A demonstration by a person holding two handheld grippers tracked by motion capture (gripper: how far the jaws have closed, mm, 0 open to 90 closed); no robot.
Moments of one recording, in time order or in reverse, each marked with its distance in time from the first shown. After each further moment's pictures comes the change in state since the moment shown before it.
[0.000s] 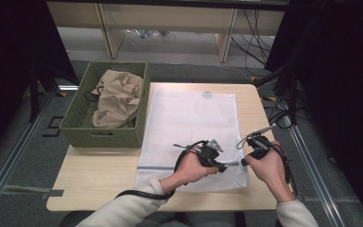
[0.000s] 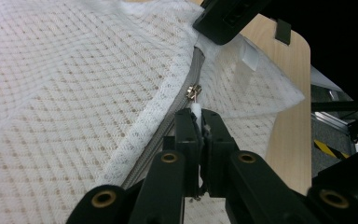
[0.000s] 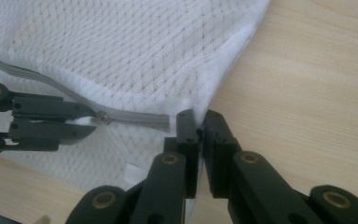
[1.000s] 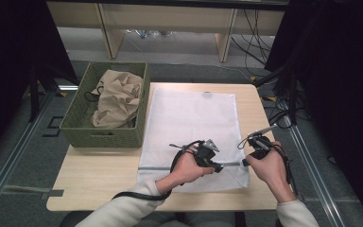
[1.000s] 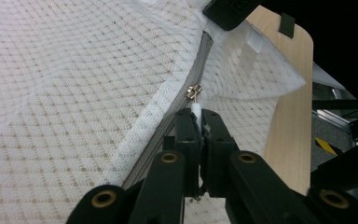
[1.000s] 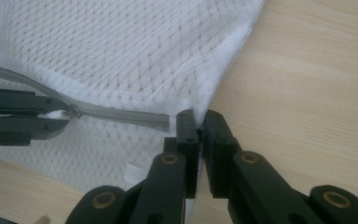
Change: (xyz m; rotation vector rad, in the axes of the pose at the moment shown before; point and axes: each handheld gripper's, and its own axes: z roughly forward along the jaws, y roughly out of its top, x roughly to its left) left arm 0.002 -0.005 -0.010 0.014 0.016 -0.005; right arm -0.003 -0.001 0.000 -0.008 0.002 0.004
